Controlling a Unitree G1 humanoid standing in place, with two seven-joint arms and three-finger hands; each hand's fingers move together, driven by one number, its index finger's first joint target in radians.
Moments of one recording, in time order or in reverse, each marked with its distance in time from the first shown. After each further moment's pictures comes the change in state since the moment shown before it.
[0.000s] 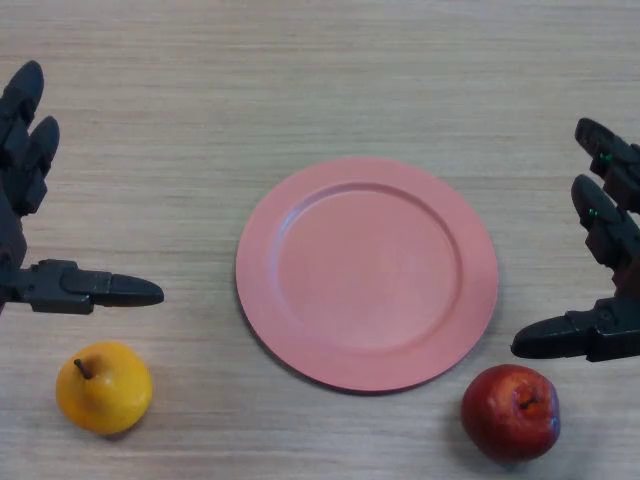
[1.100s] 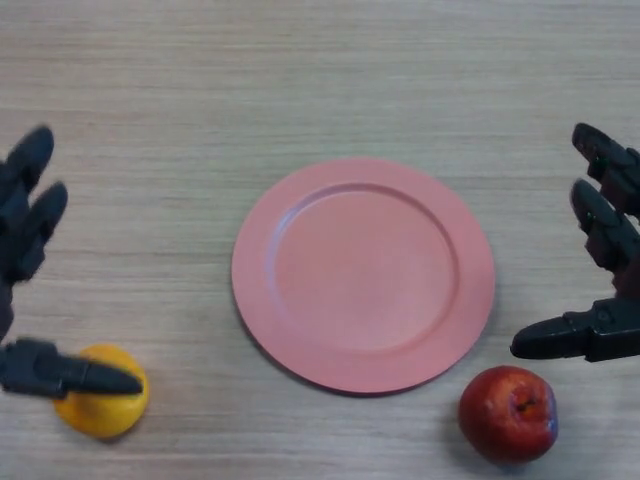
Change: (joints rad) left arm 0.213 -0.056 0.136 -0.224 0.001 0.140 -0.263; right arm -0.014 -0.001 0.007 0.048 -0.068 -0.002 0.016
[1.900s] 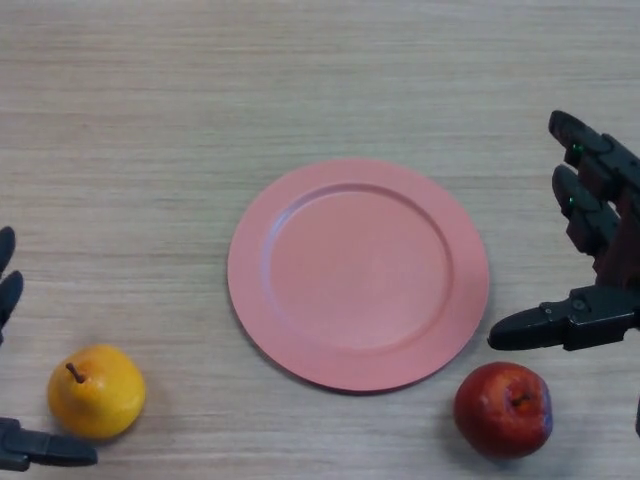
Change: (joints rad) left arm 0.026 0.013 0.043 0.508 0.091 -0.504 -0.049; right arm -0.038 0.000 0.054 -0.015 -0.003 -0.001 -0.020
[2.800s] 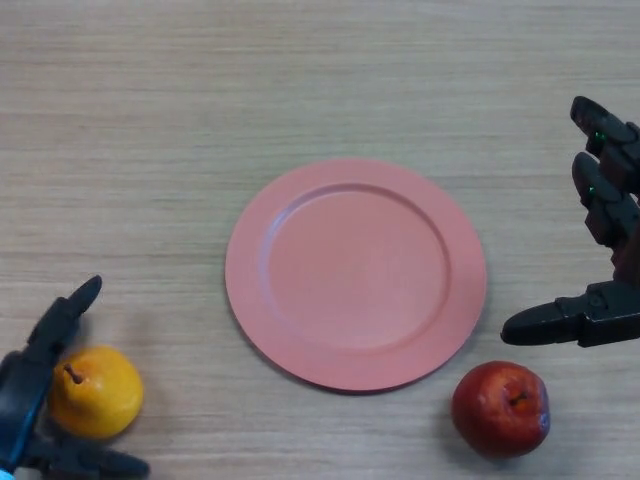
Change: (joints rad) left arm -0.069 0.027 -0.201 0.325 0.383 -0.244 0.376; right arm 0.015 -0.004 -0.033 -0.039 0.005 0.001 -0.010
